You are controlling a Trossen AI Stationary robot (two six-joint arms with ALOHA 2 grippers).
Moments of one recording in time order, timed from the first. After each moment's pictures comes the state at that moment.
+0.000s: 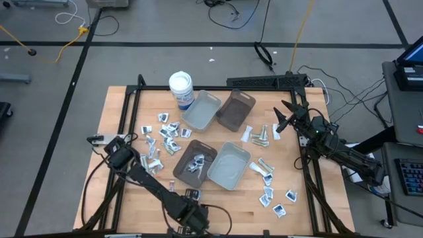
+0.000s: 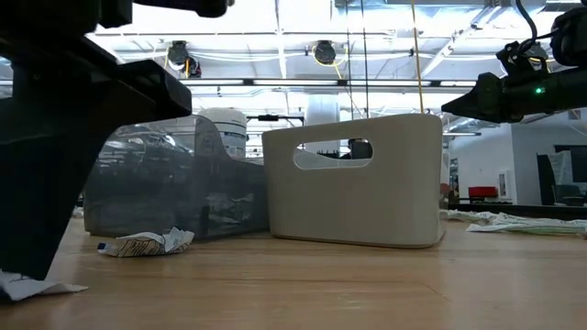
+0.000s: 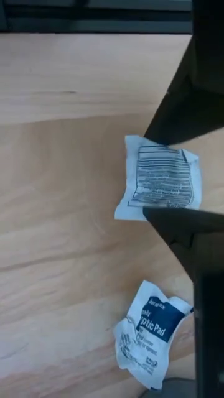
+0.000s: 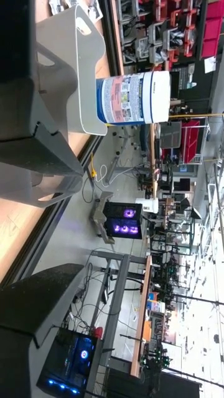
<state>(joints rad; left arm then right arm) -0.65 2.22 1.70 -0.87 -0.01 -0.49 -0.55 0.02 0.01 0.08 0.26 -0.07</state>
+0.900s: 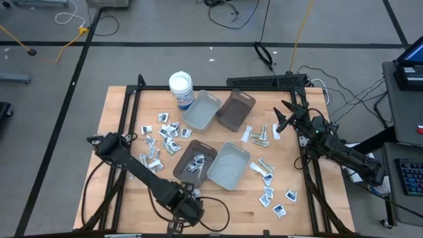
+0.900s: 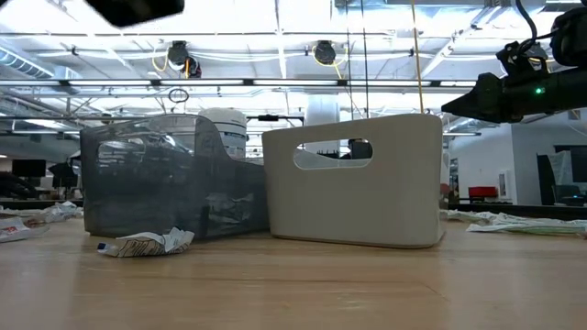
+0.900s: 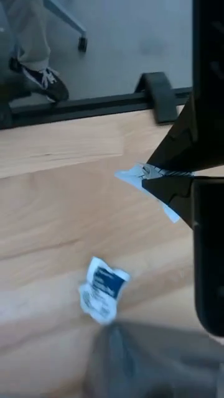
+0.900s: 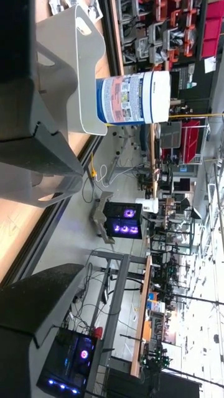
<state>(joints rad) -0.62 1.99 1.69 -1.02 0.12 -0.41 -0.55 0.02 0.01 0.08 0.26 -0.07</state>
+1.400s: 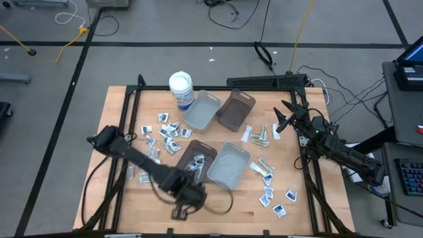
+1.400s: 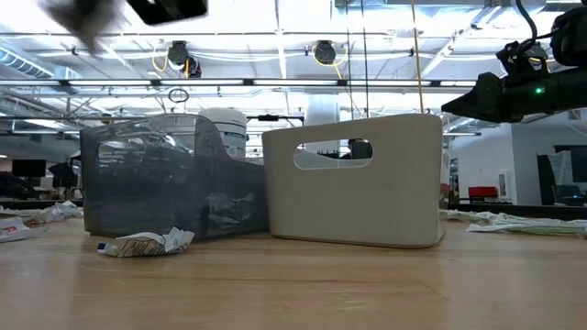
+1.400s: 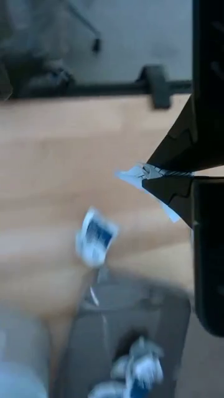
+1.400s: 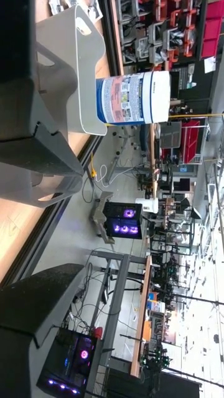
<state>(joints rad) -0.51 1.93 1.70 -1.10 0.11 -0.43 -0.55 0.02 0.01 0.08 0.26 -0.07</state>
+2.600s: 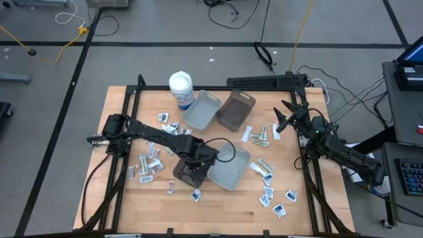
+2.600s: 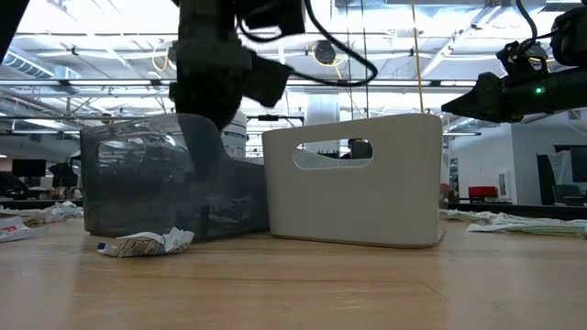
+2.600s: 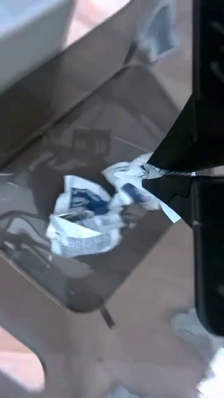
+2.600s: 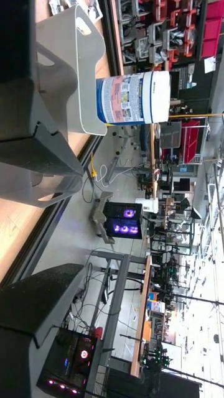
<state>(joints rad) -0.16 1.93 1.43 -1.00 0.04 -0.50 -0.55 0.02 0.01 0.08 0.26 -0.07</state>
